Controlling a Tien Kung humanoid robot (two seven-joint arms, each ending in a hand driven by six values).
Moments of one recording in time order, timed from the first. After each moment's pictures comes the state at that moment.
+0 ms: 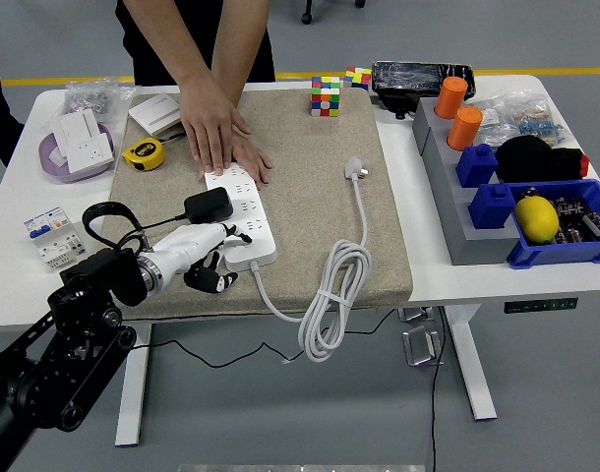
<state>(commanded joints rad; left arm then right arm) -0.30 0.11 -1.19 -1.30 2.27 -0.33 0.07 0.17 -0.29 0.29 0.38 -0.16 -0.44 -0.12</state>
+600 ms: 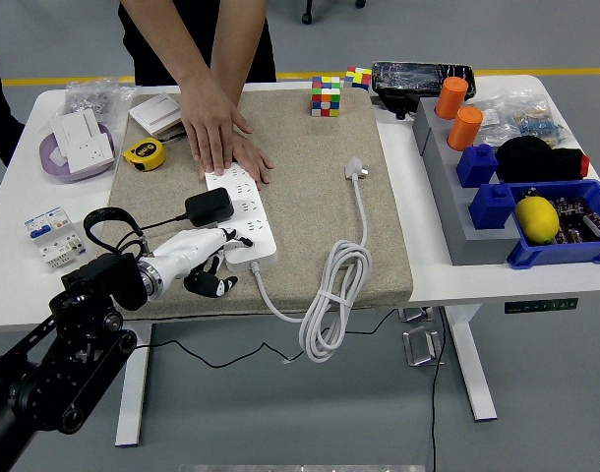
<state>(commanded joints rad) -0.29 0.11 -1.17 -1.27 2.27 -0.33 0.07 0.16 -0.29 0.28 0.38 -0.16 -0.44 -0.12</state>
